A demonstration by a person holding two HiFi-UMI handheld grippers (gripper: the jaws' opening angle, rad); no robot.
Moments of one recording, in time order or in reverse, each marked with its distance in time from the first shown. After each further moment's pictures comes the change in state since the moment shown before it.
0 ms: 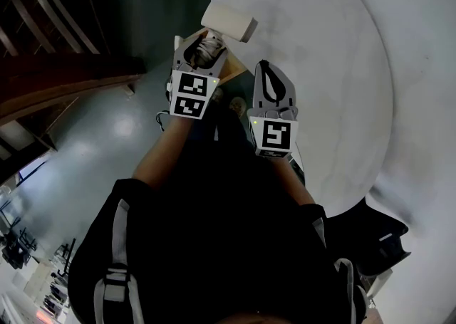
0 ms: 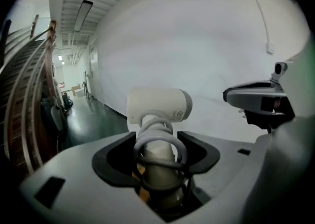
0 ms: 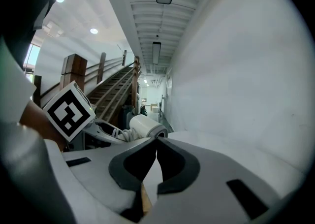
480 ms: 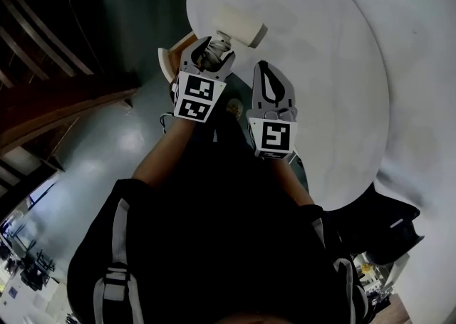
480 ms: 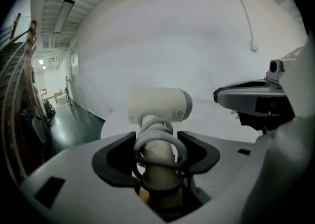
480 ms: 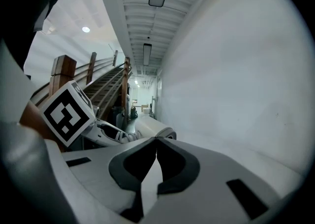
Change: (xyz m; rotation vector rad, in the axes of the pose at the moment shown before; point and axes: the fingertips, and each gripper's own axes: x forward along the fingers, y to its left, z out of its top) left arm 0.033 -0.058 0.024 0.102 -0.009 -0.155; right arm -0.014 -0.038 -0.001 0.051 -0.007 -0.101
